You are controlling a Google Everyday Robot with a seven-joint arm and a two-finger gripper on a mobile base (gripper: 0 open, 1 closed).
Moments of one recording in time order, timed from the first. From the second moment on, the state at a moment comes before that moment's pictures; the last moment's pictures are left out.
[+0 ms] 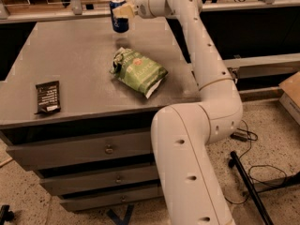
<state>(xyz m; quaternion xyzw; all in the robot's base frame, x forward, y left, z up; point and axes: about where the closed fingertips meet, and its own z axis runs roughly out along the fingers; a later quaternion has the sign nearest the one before) 0.919 0.078 0.940 -0.40 0.68 0.24 0.57</state>
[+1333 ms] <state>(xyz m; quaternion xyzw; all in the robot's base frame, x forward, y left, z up) 0.900 0.024 0.991 -0.39 0.66 0.24 0.60</state>
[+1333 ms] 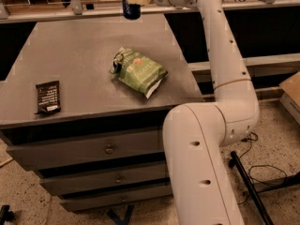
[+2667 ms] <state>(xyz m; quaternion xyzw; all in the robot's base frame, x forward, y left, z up) 0.826 0.031 0.962 -0.46 0.69 0.30 0.47</state>
